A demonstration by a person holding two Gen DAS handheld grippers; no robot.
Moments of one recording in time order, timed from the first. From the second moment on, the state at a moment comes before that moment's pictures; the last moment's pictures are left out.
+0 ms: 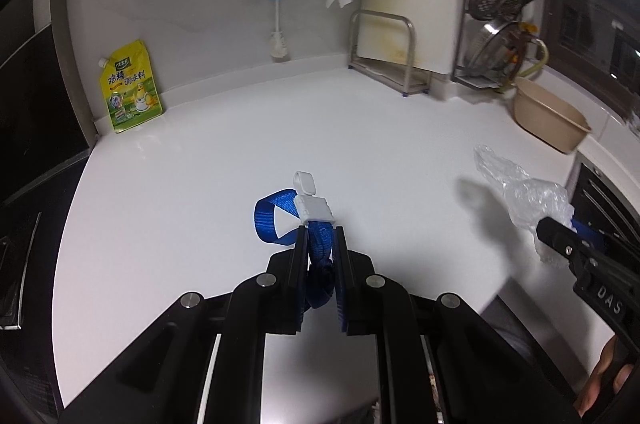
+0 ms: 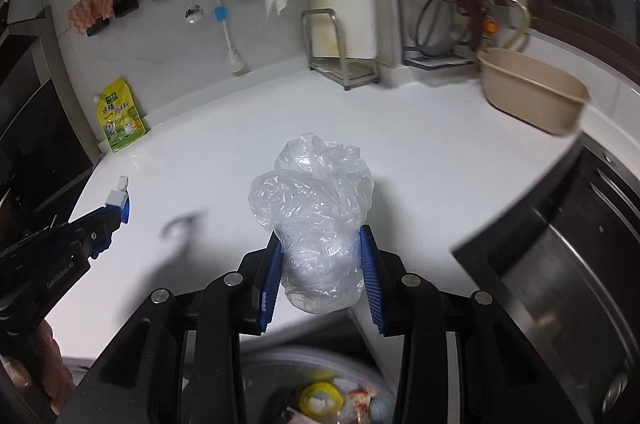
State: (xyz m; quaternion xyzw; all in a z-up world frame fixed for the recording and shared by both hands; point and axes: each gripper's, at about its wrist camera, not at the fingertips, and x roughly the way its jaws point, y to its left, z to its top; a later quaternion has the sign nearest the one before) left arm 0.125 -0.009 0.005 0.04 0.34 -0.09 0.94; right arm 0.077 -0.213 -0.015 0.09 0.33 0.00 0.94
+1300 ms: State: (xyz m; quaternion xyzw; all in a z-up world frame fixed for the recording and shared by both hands) left arm -0.019 -0.049 -0.026 0.07 0.34 -0.16 0.92; right arm -0.107 -0.217 -0.064 0.12 0.33 -0.03 0.94
